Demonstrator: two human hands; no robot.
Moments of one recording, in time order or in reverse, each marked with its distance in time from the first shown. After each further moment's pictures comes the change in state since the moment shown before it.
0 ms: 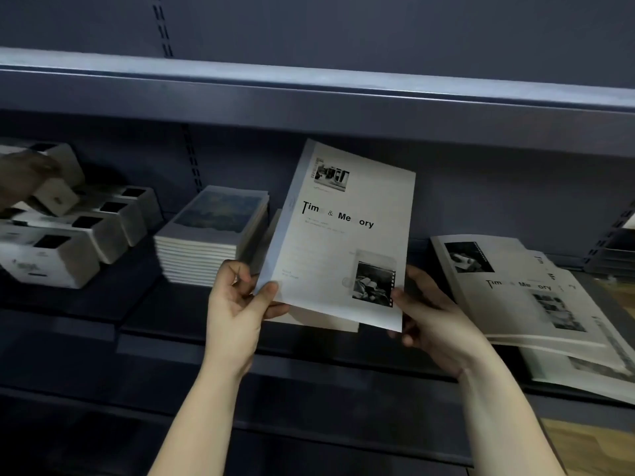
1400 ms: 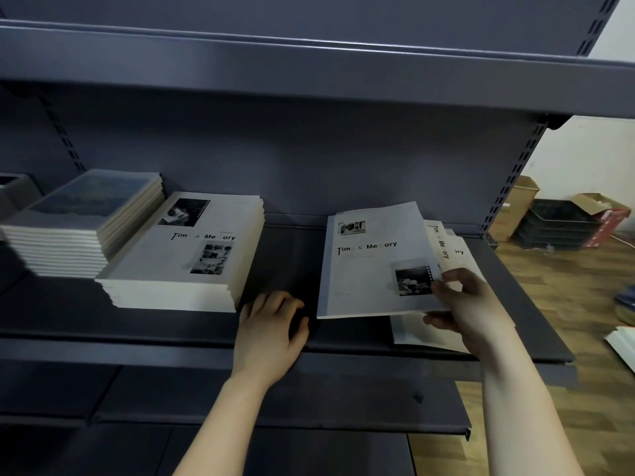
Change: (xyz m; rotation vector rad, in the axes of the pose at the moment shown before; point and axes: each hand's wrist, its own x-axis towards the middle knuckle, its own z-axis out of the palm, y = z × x) left_hand -0.069 -0.113 0.174 1.293 -0.375 0.389; right_hand -0.039 0.007 -0.219 -0.169 0.578 0.135
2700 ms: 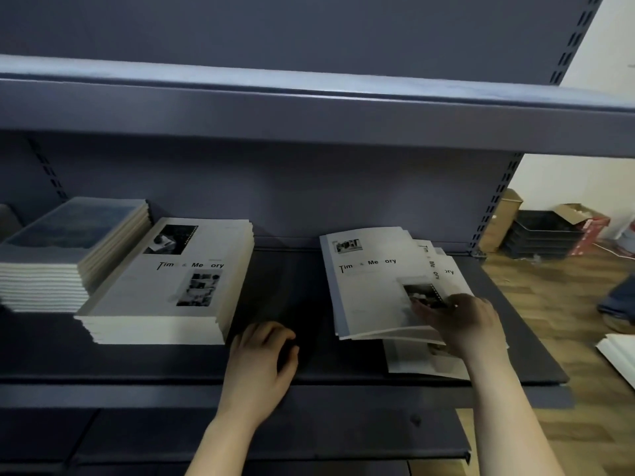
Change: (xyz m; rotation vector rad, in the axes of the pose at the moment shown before) left_hand 0.001 -0.007 -0.001 -0.087 -0.042 0.009; right_hand 0.010 -0.004 -0.001 -0.749 0.236 -0.104
